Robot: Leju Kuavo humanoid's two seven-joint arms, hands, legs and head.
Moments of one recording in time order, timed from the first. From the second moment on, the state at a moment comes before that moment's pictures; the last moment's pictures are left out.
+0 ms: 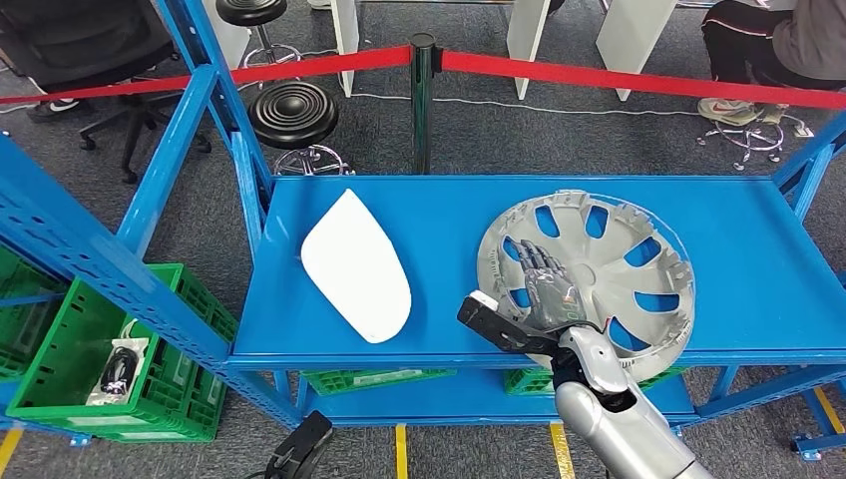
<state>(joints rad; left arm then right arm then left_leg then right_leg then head) -0.13 0.20 -0.96 -0.67 0.40 0.33 -0.01 -0.49 -0.20 0.73 -1.24 0.73 -0.18 0.30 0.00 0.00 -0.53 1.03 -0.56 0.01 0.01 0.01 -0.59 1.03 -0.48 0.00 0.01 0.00</state>
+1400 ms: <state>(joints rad) -0.17 0.09 -0.96 -0.60 0.37 0.30 -0.07 -0.60 -0.37 0.70 -1.13 0.39 0.03 0.66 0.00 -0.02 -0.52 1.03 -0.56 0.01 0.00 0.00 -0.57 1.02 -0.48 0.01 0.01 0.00</state>
